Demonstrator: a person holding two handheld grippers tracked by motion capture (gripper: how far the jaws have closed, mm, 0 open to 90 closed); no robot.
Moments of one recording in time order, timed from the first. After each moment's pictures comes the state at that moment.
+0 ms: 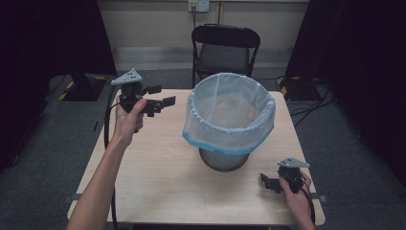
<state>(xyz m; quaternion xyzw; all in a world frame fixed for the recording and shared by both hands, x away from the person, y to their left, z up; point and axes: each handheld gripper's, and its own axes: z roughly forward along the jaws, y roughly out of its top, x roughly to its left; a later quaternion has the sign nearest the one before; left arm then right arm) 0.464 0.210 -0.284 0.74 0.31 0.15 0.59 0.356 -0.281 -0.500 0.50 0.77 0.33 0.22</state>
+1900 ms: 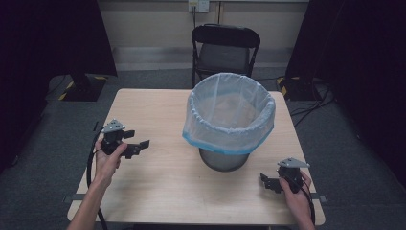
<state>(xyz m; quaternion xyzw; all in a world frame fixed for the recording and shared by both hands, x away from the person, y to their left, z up) 0.415 0.284 -0.422 0.77 0.42 0.17 0.45 0.356 -0.281 -0.500 0.50 0.77 0.33 0.22</state>
